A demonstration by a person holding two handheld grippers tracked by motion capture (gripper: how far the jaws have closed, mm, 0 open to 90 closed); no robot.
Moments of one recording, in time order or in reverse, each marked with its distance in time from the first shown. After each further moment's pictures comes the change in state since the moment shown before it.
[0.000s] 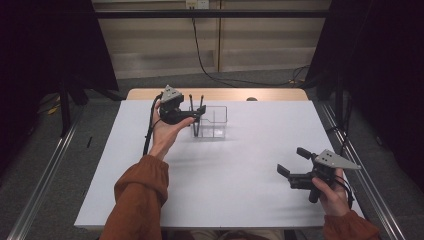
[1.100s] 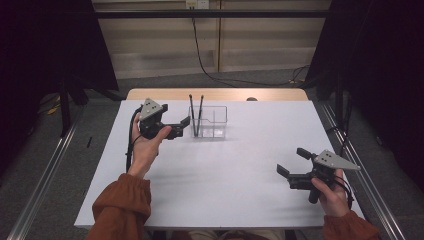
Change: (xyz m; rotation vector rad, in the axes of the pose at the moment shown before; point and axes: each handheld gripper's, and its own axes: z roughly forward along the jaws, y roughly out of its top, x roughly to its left) left arm -0.003 -0.018 -0.072 -0.072 0.052 0.037; right arm 0.002 0.000 0.000 0.005 -0.012 -0.001
